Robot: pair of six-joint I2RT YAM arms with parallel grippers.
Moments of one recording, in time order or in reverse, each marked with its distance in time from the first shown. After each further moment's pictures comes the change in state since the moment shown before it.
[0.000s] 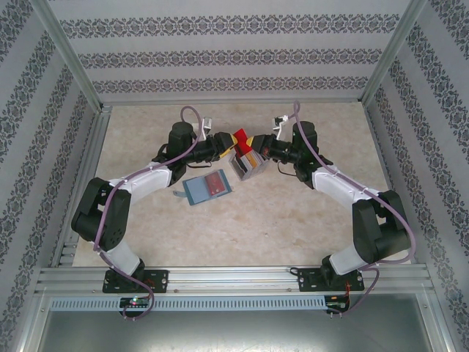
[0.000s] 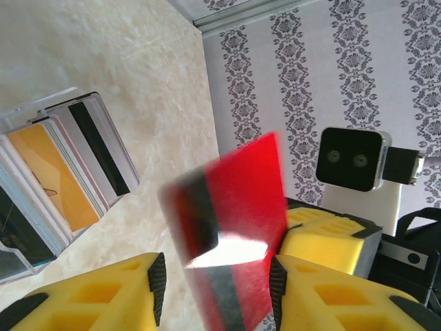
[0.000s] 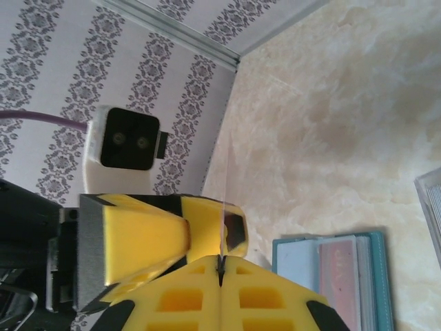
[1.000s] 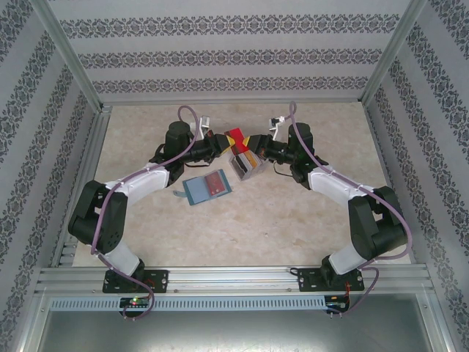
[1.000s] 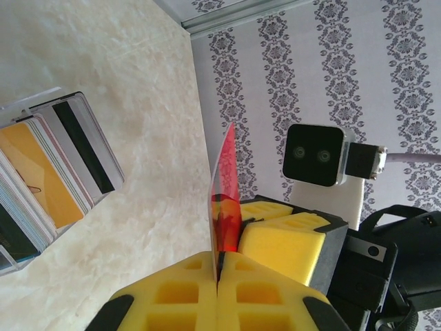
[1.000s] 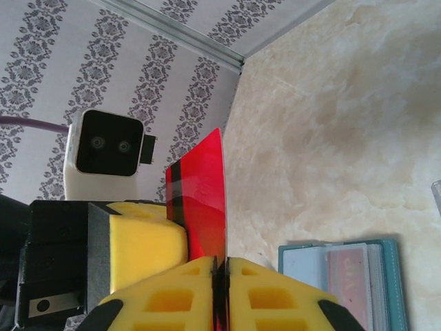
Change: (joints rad) left arm 0.008 -0.038 -0.010 0.000 0.014 -0.010; right arm 0.027 0.034 -0.007 0.051 0.025 0.029
